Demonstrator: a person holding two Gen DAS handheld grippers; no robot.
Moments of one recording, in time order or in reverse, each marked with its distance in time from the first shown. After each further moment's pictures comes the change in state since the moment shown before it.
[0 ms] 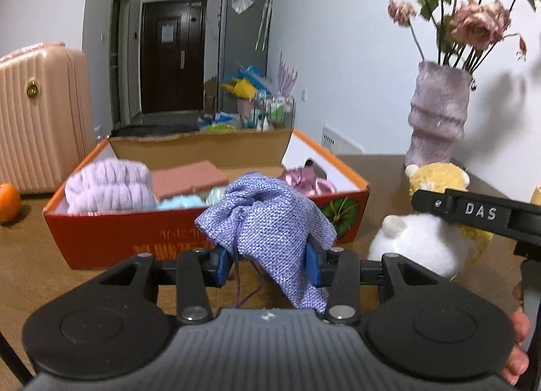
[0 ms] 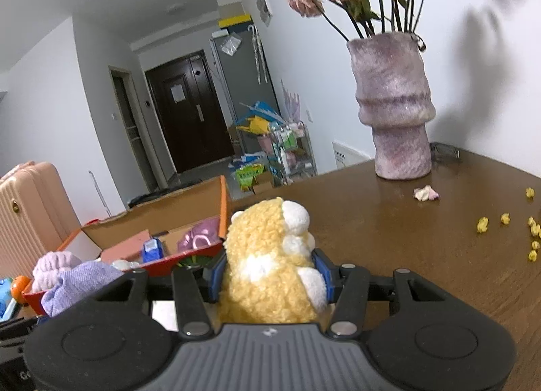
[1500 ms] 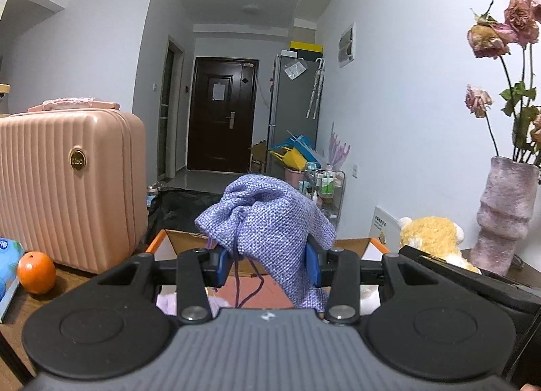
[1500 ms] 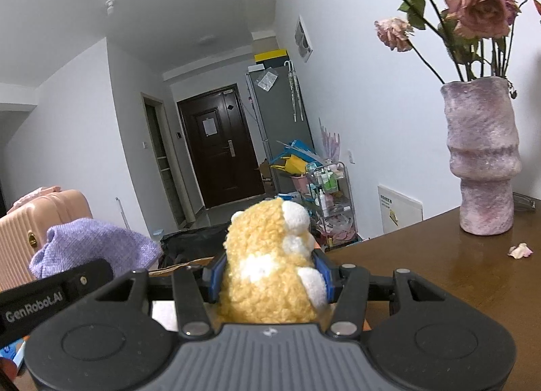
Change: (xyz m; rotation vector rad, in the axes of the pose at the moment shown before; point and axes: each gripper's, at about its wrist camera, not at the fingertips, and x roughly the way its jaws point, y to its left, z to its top) left arm 0.035 0.065 0.068 -0.091 -0.242 0.162; right arm 0.075 0.095 0.028 -0.045 -0.142 0.095
